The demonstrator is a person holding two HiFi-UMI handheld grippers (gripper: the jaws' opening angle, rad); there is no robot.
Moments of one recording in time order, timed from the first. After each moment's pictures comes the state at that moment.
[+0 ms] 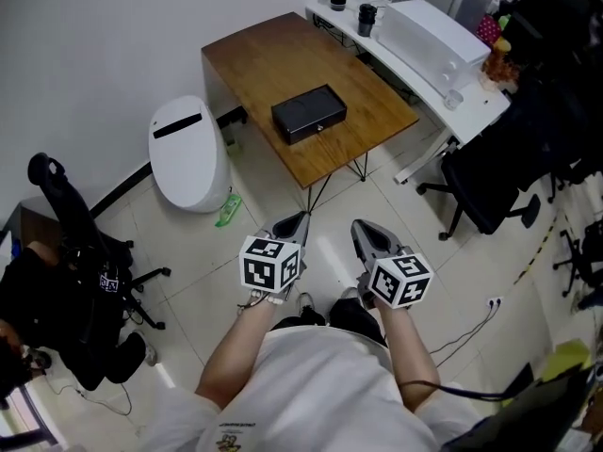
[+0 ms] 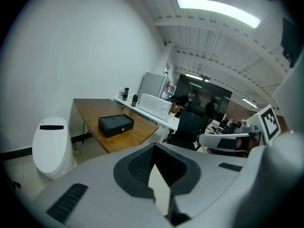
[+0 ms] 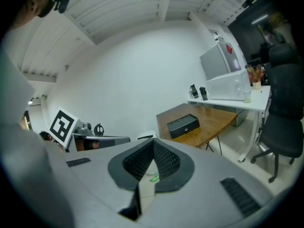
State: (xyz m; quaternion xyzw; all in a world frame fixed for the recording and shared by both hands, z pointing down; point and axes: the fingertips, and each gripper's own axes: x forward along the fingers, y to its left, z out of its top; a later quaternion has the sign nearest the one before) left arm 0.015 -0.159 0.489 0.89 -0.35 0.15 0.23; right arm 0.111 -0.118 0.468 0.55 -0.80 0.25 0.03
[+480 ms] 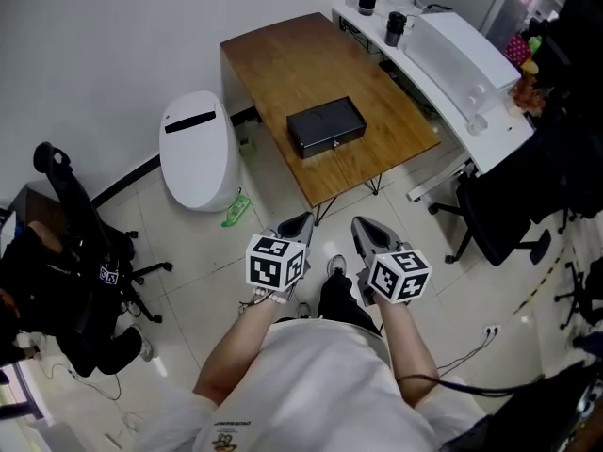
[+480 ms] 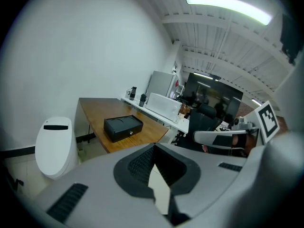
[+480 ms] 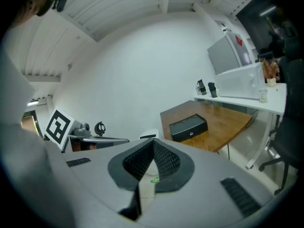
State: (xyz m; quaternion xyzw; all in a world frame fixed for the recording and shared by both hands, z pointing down) left arm 0.026 -0.233 0.509 0.87 -0.39 0.16 0.25; right arm 0.119 -0.211 0.487 0.51 -0.82 0.26 0.05
